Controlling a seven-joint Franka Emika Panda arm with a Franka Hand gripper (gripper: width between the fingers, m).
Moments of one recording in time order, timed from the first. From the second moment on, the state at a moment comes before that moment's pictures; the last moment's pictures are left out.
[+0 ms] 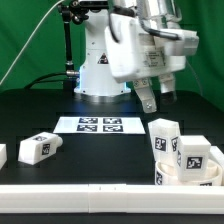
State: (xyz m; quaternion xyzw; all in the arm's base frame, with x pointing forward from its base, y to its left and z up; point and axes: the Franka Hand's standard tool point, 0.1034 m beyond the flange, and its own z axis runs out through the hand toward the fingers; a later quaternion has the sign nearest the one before) arm 0.596 0.035 0.116 -0.56 0.82 0.04 0.15
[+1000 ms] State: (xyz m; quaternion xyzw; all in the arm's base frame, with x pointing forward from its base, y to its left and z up) arm 0.591 -0.020 0.112 -0.67 0.73 0.02 0.14
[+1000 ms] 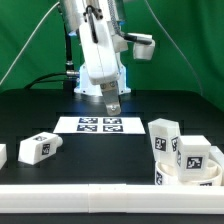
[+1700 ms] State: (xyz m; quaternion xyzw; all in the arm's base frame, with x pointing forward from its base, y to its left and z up) arm 0.579 -0.074 0.102 -0.81 0.58 0.00 0.12
